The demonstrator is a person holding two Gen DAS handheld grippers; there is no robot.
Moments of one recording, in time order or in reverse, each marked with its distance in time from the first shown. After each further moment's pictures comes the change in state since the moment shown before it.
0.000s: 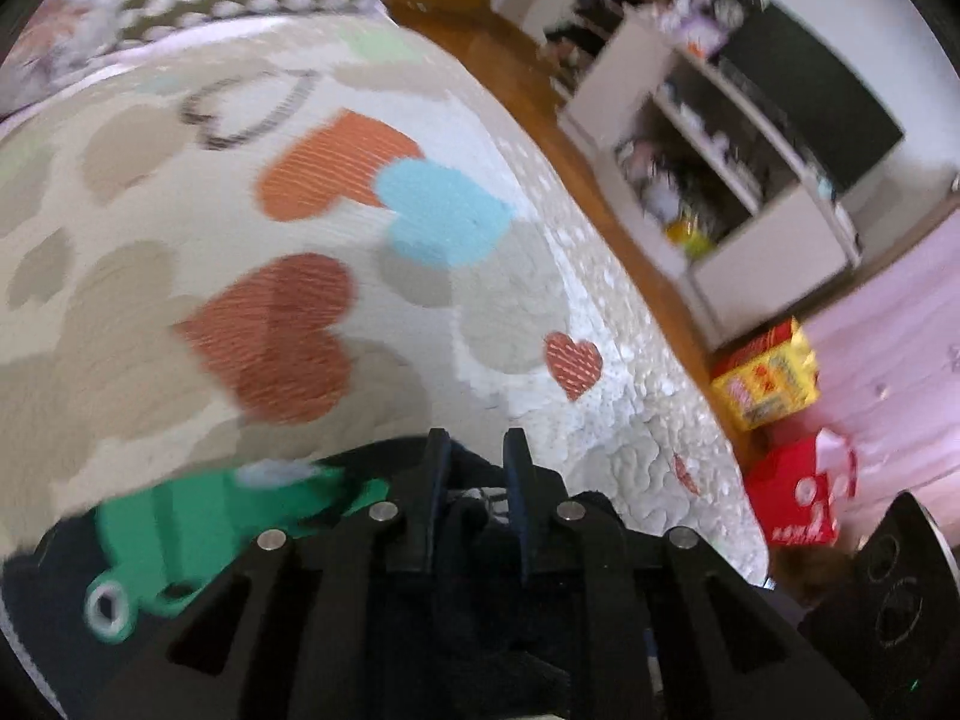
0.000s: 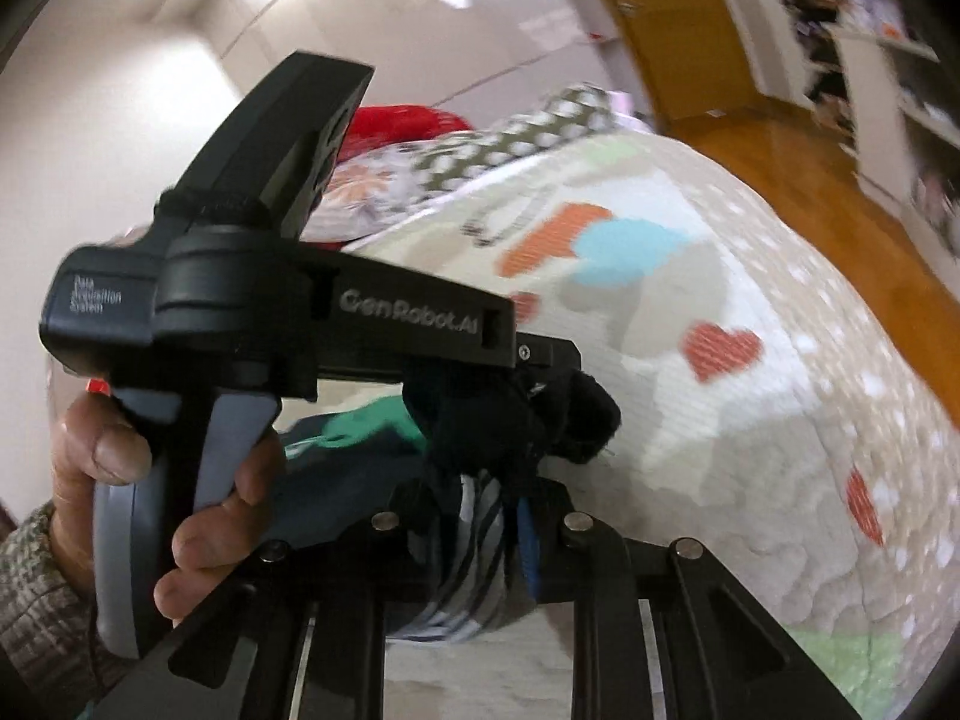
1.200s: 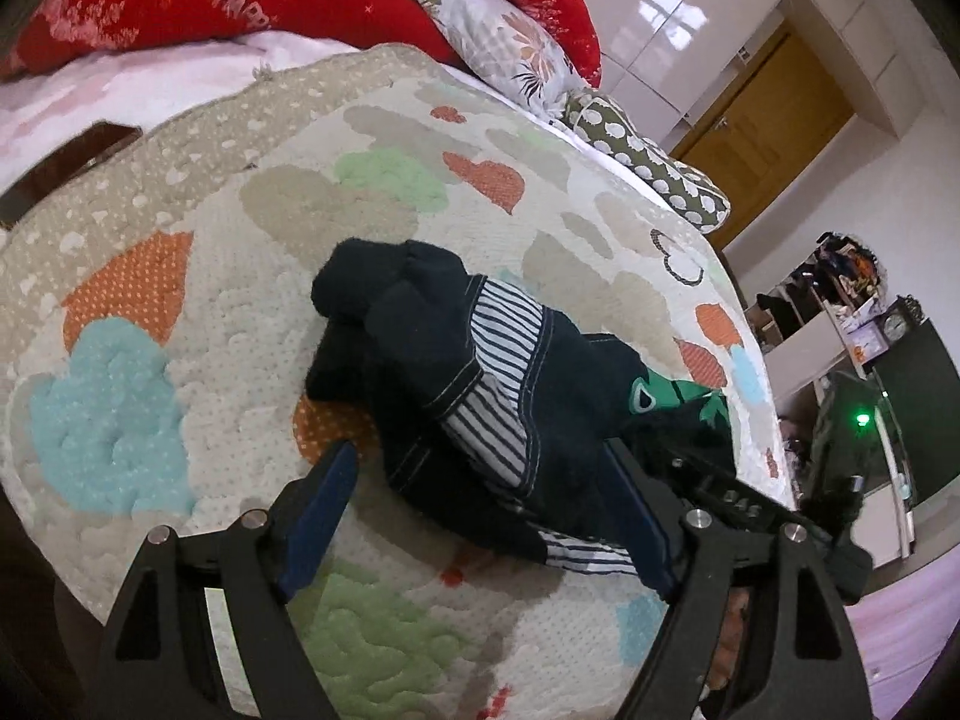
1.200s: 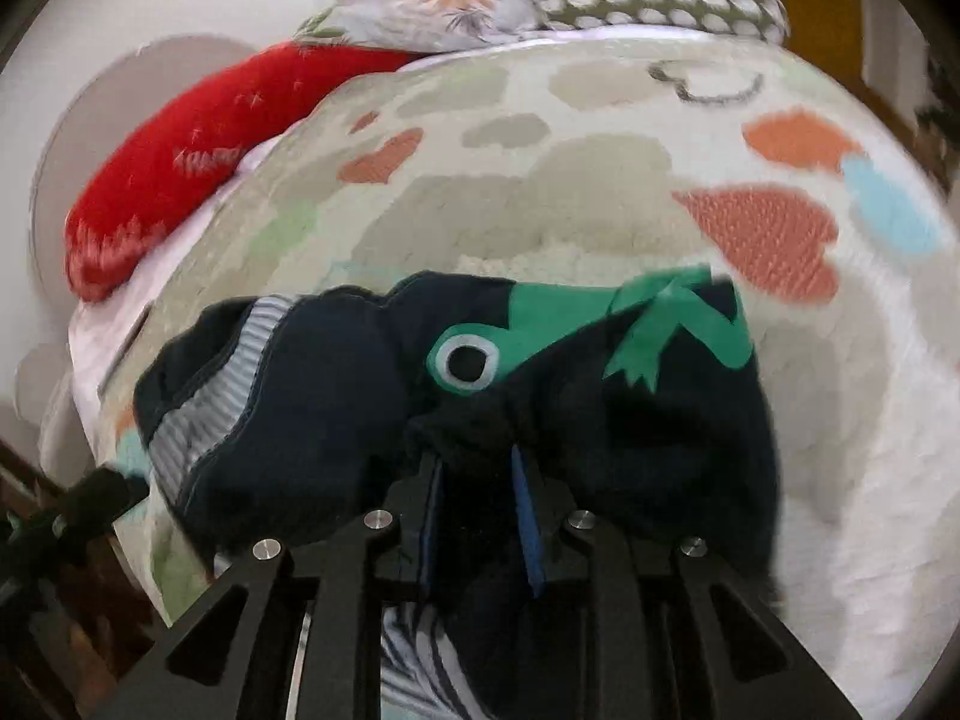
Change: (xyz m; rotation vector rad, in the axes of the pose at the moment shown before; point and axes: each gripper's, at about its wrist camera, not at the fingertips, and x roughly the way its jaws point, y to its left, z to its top) left arm -0.170 0.169 -0.215 -0.585 -0.436 0.294; right arm 0.136 0.120 -0.022 -0.139 0.361 -0.012
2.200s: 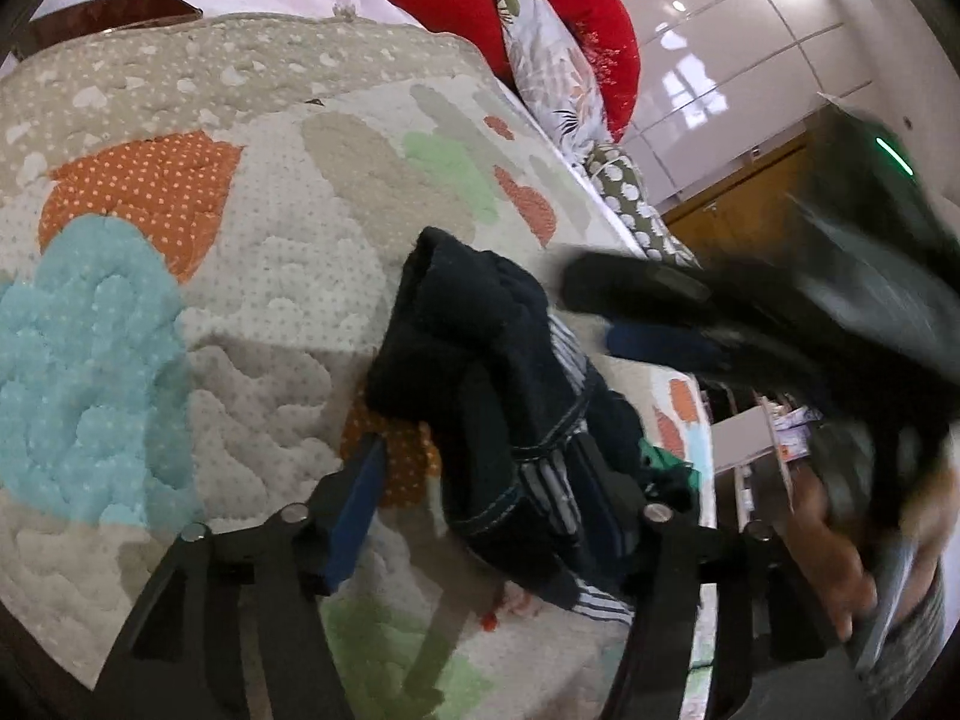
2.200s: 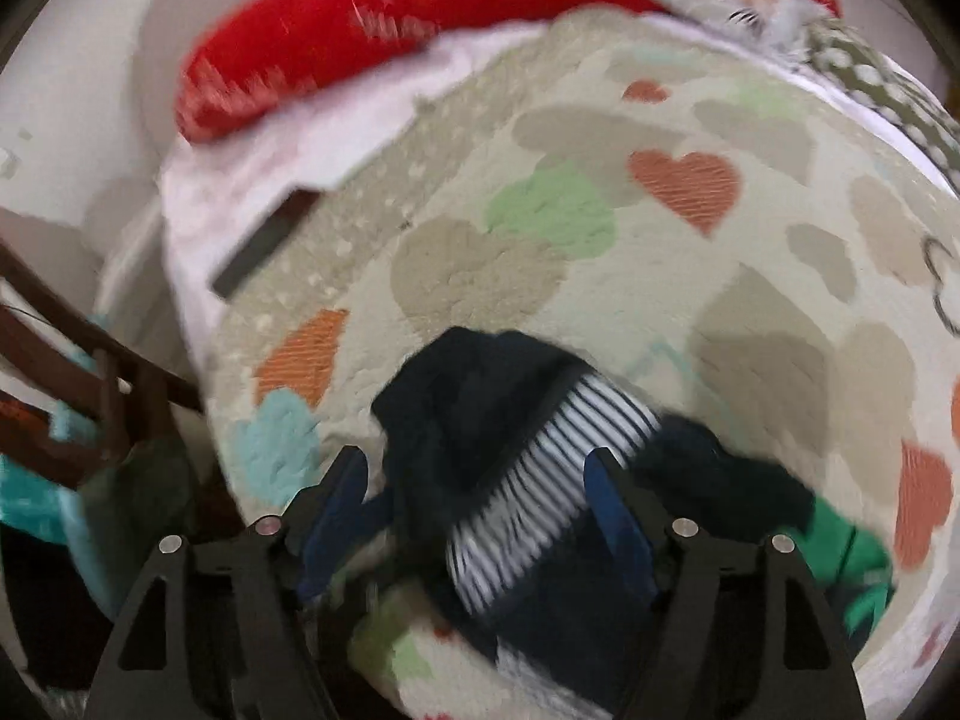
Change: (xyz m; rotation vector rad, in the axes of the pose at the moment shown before) left arm 0.017 0.070 -0.006 -0.277 -0.040 -0.224; right arm 0.048 0.181 0.077 -0.408 0.361 0.105
